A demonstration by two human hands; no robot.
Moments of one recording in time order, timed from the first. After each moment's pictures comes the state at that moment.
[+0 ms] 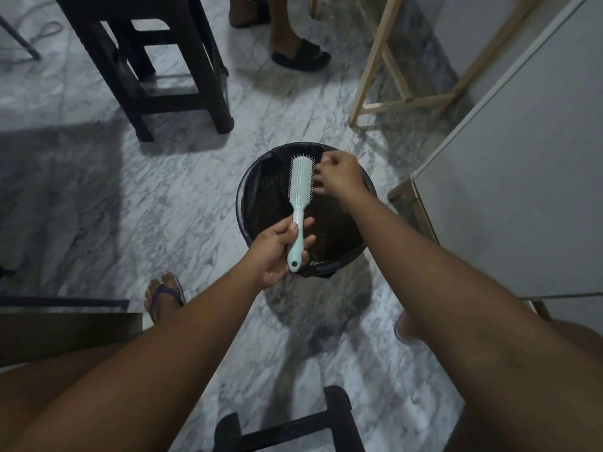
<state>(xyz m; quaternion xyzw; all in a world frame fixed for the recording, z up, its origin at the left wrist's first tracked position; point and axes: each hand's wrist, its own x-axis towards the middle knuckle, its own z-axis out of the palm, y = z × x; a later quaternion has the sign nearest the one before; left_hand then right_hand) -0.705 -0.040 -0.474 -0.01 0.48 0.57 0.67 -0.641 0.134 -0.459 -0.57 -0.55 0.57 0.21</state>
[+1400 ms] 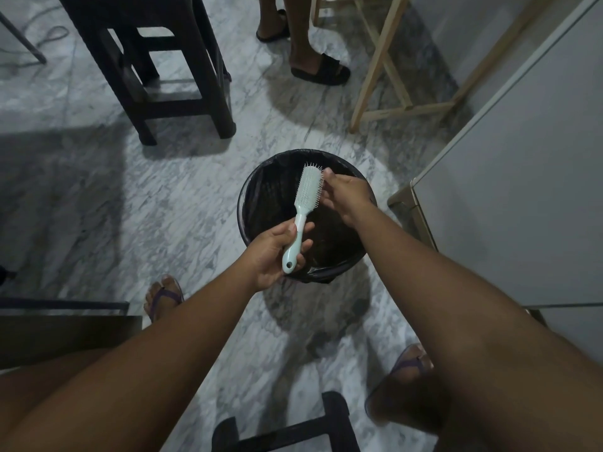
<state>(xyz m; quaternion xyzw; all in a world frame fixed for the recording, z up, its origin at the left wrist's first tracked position) -0.716 -0.040 -0.467 0.00 0.46 0.55 0.69 -0.624 0.130 -0.464 -0.54 -0.37 0.72 0.23</state>
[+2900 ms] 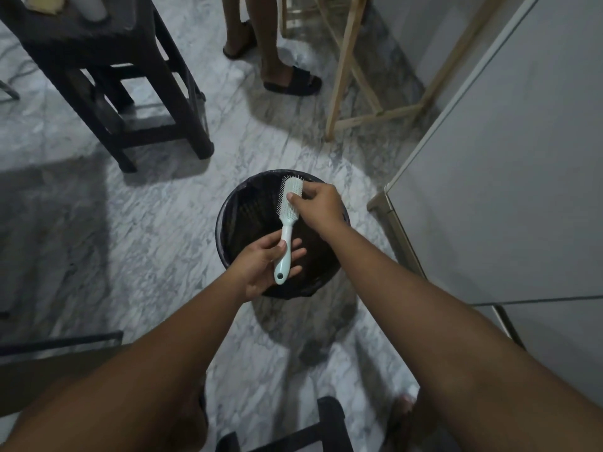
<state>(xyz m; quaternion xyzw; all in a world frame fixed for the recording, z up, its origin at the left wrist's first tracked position) -0.702 -0.004 -0.430 0.01 0.52 0.50 0.69 -0.613 0.130 -0.422 -0.55 -0.64 0.49 0.20</state>
